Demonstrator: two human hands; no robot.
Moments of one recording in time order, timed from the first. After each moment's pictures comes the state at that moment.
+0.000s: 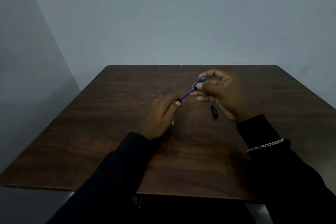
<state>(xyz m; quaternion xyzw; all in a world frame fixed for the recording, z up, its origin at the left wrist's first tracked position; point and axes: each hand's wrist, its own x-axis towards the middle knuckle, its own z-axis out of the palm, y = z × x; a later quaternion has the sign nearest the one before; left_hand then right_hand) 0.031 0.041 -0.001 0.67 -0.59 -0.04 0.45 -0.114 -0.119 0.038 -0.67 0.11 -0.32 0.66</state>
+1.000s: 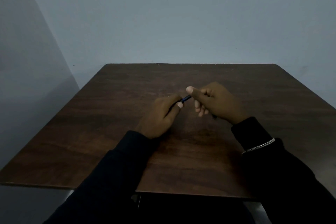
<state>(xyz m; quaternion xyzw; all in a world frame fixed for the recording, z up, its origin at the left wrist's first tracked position) 0.040 0.038 -0.012 0.65 -0.63 -0.01 0.42 -0.109 -0.113 0.025 -0.87 0.16 -0.24 0.39</state>
